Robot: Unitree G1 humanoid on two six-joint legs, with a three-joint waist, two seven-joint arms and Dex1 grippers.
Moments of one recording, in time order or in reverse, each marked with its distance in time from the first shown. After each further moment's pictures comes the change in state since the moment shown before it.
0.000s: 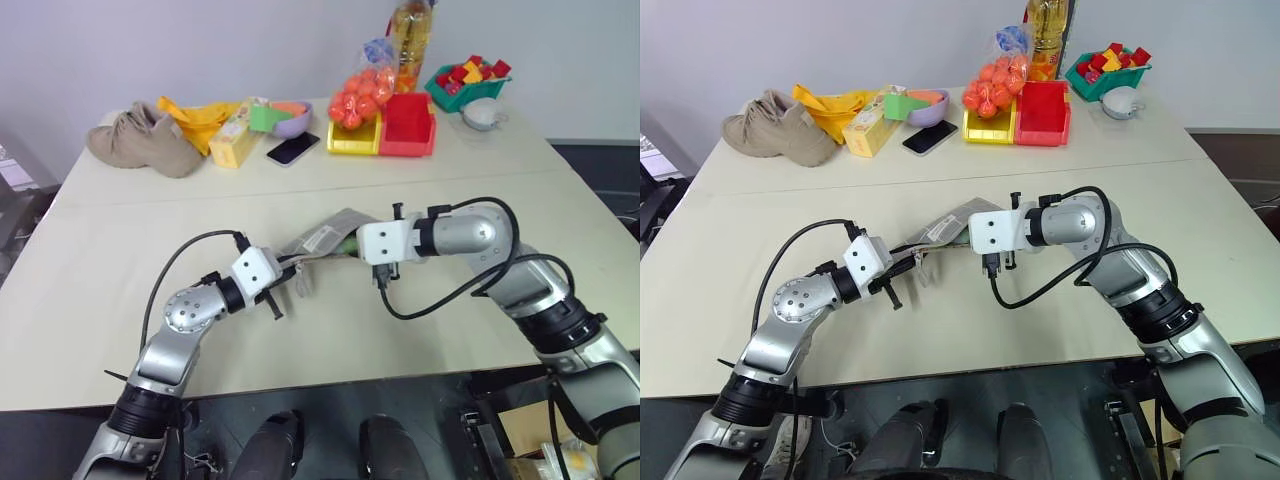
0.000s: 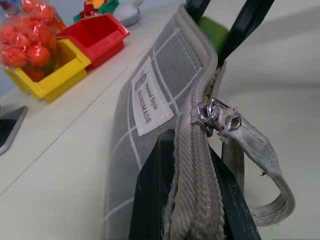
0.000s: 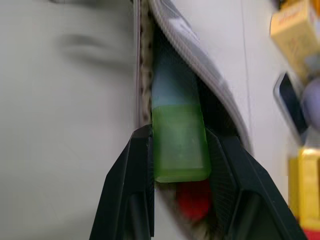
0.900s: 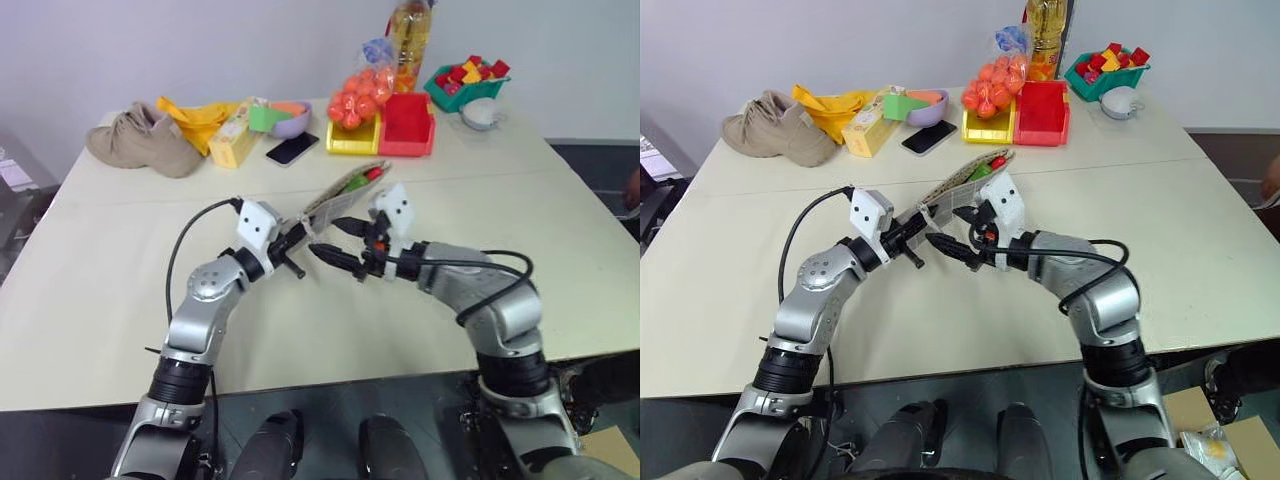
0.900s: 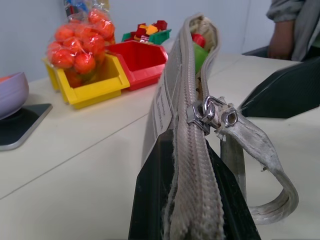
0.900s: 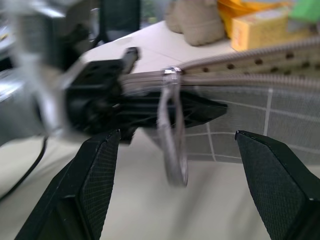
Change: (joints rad) left arm -0.162 -0.198 0.080 0.078 -0.138 0.212 0.150; right arm 0.221 0.439 -0.349 -0.241 0.604 0.762 -0.430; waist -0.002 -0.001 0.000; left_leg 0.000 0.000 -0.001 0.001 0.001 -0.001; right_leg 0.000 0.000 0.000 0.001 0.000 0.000
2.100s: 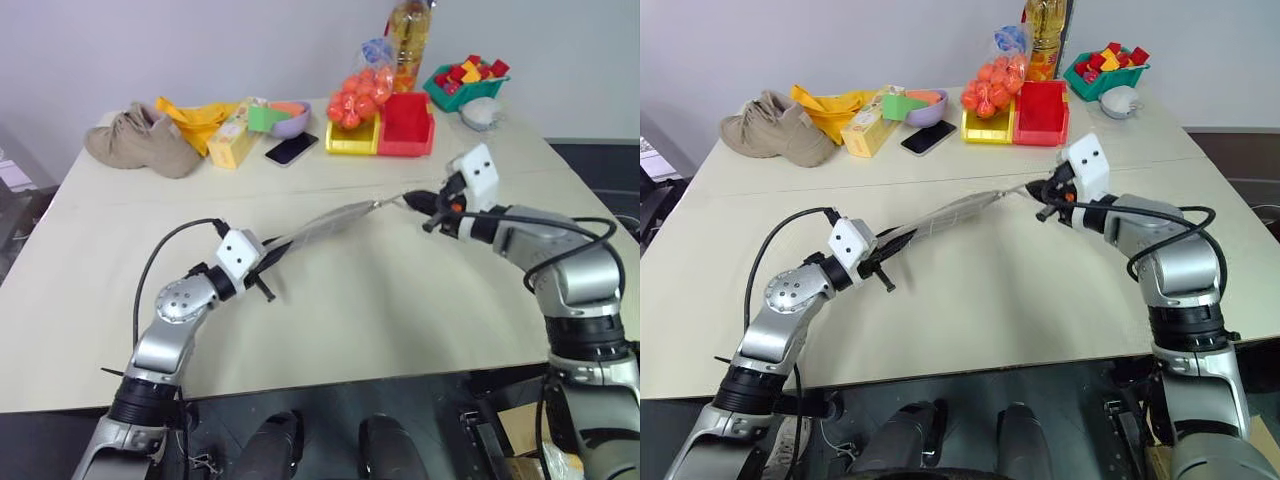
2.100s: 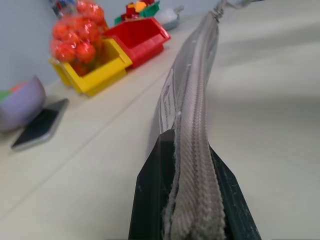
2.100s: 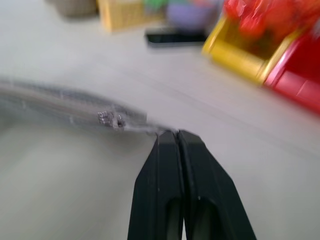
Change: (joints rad) left arm 0.154 0.199 0.000 -0.002 0.074 -0.187 -0.084; right arm -0.039 -0.399 -0.123 0.219 -0.036 -0.145 0.090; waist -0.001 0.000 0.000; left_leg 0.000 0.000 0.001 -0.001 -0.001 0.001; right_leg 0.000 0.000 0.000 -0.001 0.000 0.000
